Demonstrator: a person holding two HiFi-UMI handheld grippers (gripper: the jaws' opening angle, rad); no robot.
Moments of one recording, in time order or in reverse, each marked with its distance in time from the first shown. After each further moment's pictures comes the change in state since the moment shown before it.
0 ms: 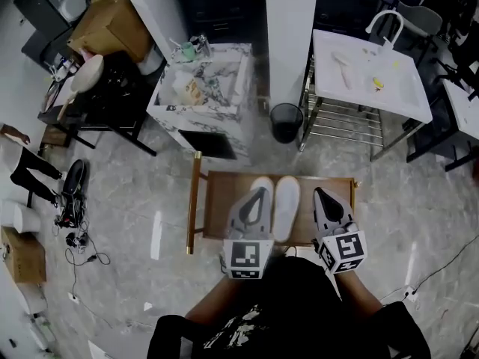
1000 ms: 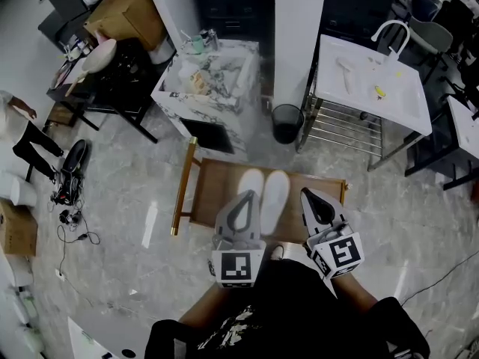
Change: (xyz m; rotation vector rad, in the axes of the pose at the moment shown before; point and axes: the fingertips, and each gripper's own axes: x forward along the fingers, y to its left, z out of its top) left arm -0.045 -0.039 0.024 0.055 -0.082 0.146; right arm -0.040 0.016 0.033 -0.063 -0.112 0.217
